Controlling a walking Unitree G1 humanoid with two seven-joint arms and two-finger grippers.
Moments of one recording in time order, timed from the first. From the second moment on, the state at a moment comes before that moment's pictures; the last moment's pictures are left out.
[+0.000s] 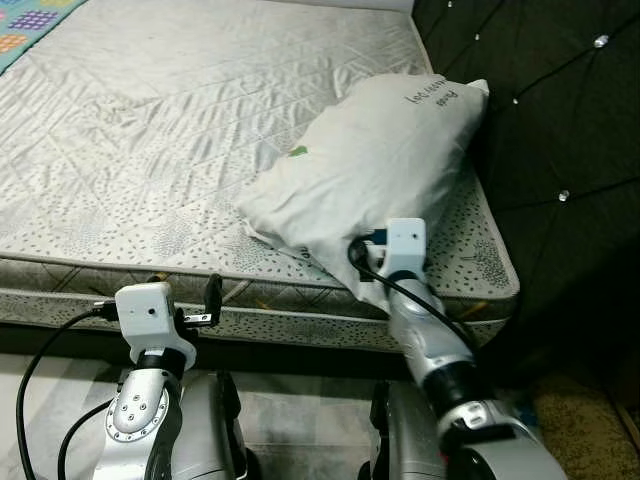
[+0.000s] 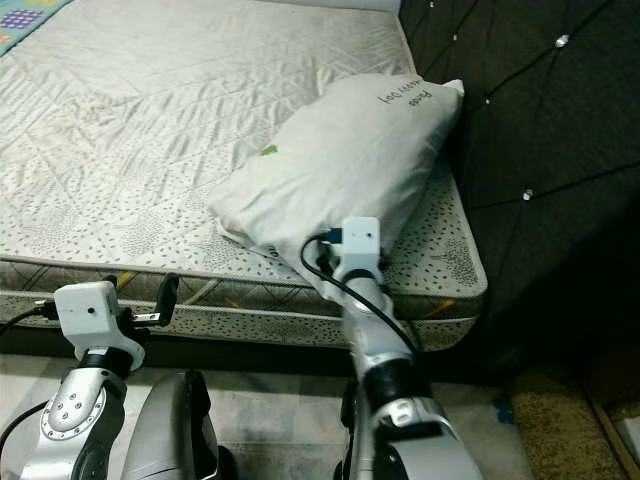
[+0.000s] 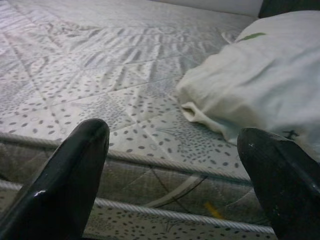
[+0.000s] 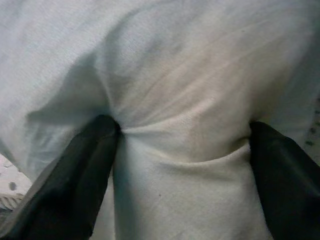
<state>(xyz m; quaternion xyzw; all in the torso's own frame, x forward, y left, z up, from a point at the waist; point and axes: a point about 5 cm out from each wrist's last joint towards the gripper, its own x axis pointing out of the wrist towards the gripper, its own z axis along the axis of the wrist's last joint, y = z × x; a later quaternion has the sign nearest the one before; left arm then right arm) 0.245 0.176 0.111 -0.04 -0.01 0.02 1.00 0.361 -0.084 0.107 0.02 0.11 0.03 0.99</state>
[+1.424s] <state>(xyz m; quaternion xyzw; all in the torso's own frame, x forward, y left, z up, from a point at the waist) 0.245 0.171 0.116 -0.04 -0.02 0.01 1.00 0.385 -0.104 0.116 0.00 0.13 0.06 0.99</state>
